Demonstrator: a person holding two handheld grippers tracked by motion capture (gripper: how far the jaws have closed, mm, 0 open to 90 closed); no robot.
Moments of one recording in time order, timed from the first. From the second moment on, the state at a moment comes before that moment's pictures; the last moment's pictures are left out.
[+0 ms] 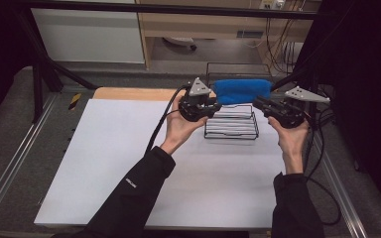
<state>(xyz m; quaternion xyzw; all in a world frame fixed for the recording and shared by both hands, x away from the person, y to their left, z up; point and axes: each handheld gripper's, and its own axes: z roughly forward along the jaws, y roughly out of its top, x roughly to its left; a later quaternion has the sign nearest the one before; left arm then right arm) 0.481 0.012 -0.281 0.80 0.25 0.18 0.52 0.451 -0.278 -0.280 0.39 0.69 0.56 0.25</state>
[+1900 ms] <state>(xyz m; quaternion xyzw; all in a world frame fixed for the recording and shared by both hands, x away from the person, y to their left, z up) 0.368 0.277 -0.433 0.80 0.39 0.17 0.42 0.376 -0.259 -0.420 0.39 0.77 0.49 0.12</state>
